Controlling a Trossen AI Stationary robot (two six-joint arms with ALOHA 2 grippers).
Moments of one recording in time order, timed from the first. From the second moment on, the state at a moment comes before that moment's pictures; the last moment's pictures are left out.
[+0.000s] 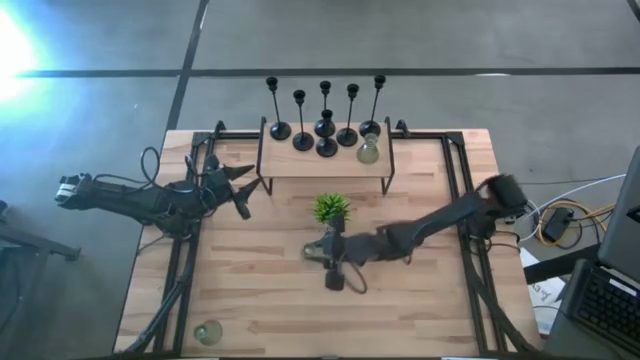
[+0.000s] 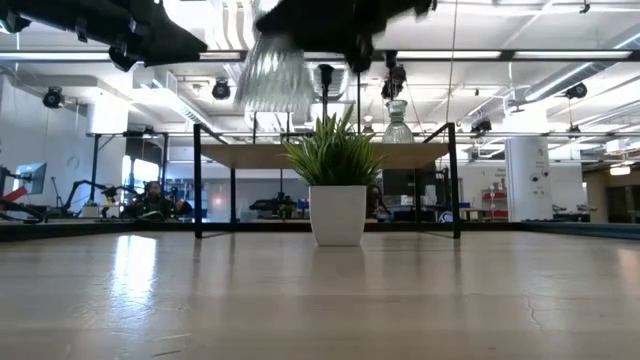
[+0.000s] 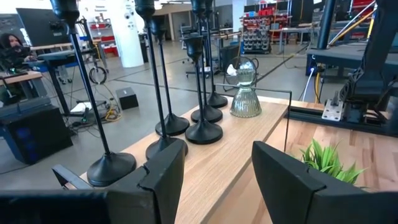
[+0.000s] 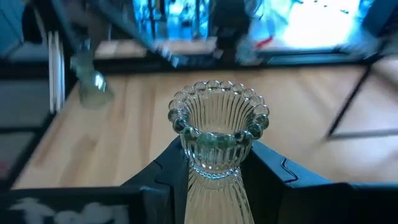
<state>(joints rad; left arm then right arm) -0.14 0.58 0.44 0.13 -0.76 0.03 0.30 1.76 1.14 0.23 0.34 0.19</state>
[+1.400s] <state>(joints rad) -0.14 0.59 0.44 0.12 -0.76 0.03 -0.16 1.53 0.93 0.36 0.33 0.08</state>
